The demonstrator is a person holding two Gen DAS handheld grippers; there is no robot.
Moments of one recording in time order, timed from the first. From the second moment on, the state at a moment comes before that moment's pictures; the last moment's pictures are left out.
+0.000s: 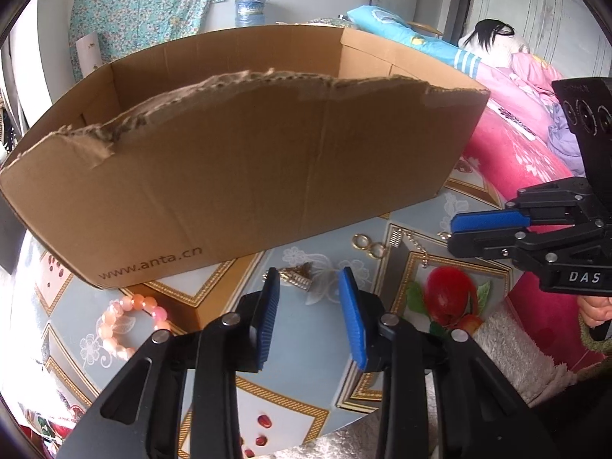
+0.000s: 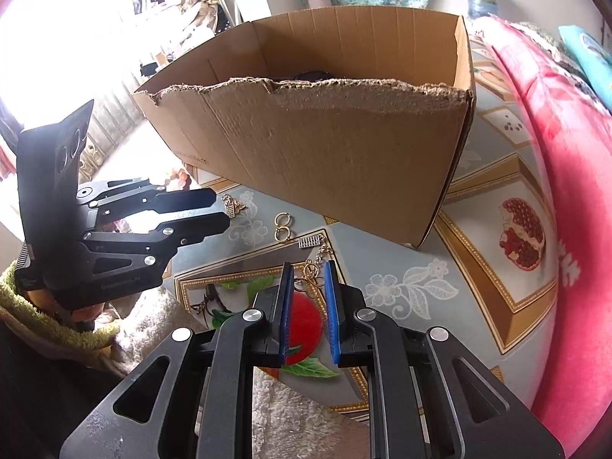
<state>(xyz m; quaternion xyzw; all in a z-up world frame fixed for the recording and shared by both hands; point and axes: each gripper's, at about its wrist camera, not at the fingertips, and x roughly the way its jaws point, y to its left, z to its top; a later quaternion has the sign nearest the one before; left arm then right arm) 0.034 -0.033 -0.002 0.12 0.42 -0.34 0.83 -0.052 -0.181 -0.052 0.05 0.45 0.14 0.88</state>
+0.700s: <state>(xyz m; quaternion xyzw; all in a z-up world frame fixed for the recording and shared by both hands) 0.040 -0.058 -0.007 0.16 0.42 -0.30 0.84 -0.053 -0.191 -0.047 0.06 0.44 0.14 0.88</state>
